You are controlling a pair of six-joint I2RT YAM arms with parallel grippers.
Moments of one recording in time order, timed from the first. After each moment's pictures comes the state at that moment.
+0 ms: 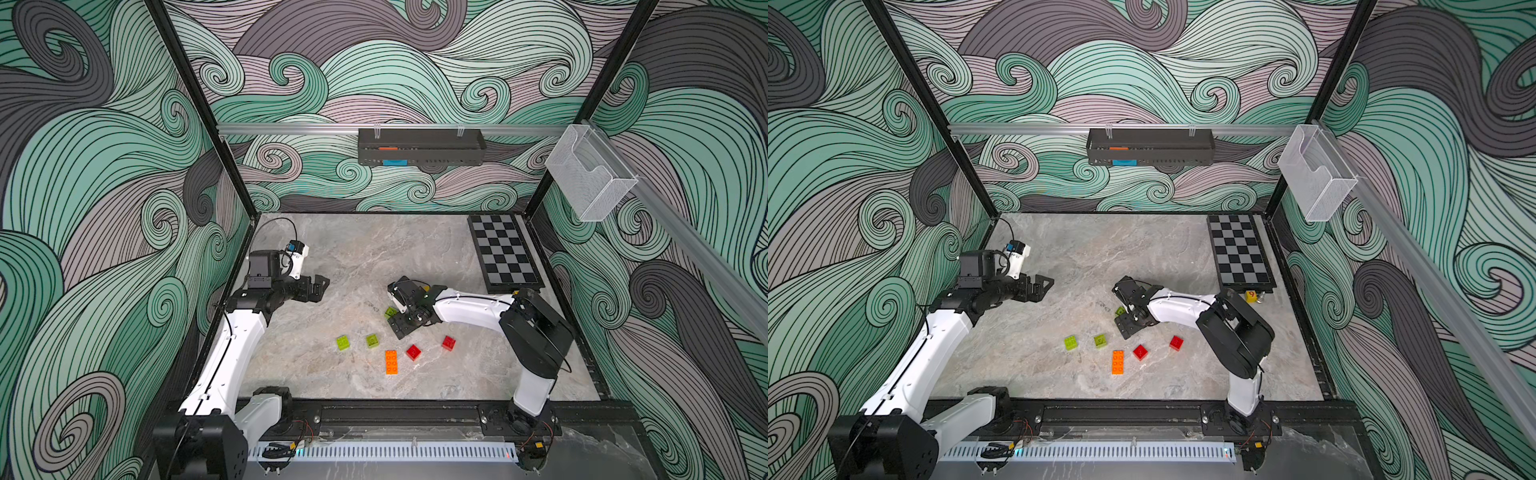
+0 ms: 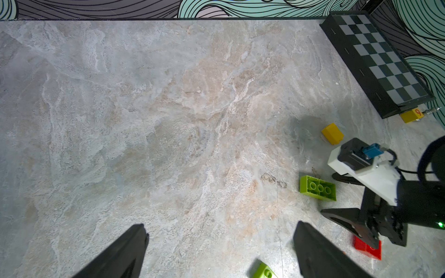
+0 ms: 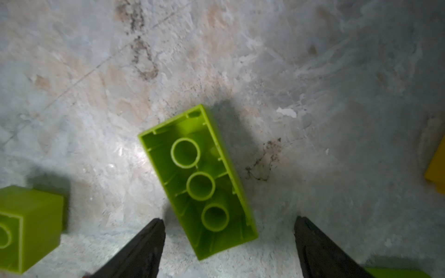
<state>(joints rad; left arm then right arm) 0.01 1.06 0.86 -0.59 0.38 0.11 0.83 1.84 1.10 -0.54 0.08 0.24</state>
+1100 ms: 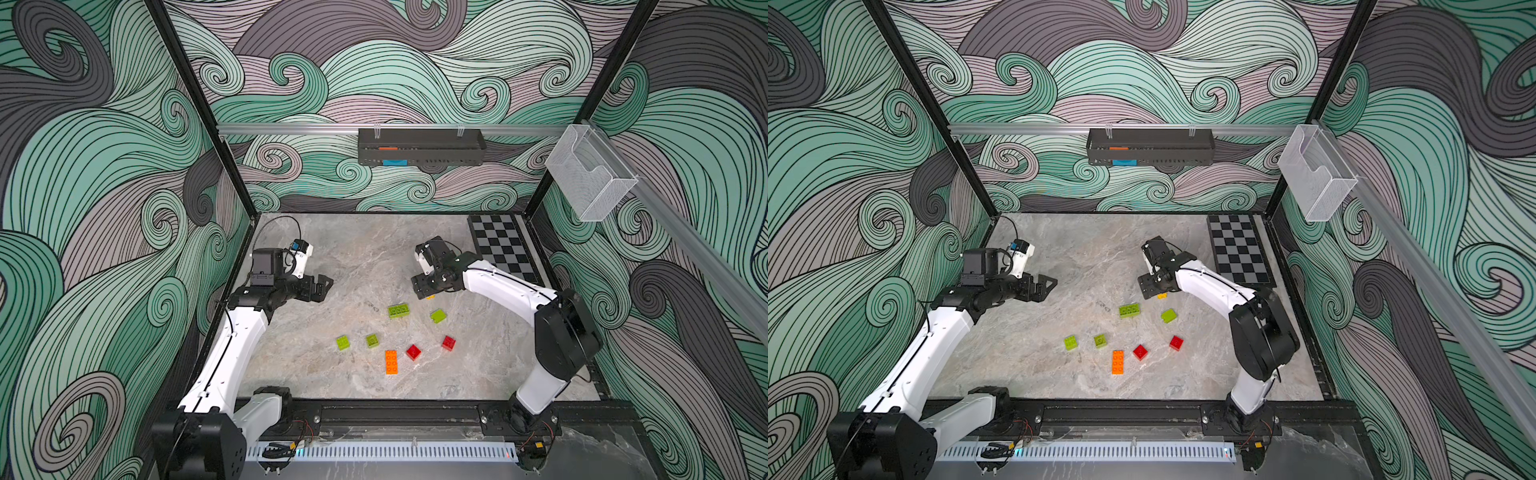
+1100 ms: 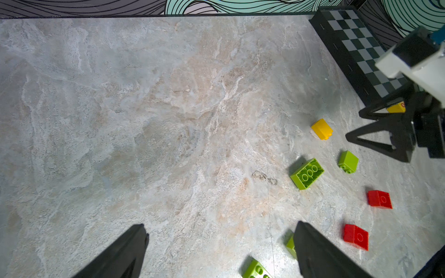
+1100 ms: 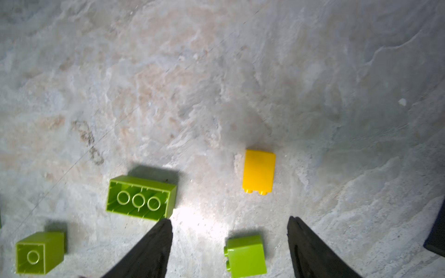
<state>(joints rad) -0.02 1.08 0.89 -0.61 0.40 0.11 0.55 1.75 1.30 -0.72 0.07 0.17</state>
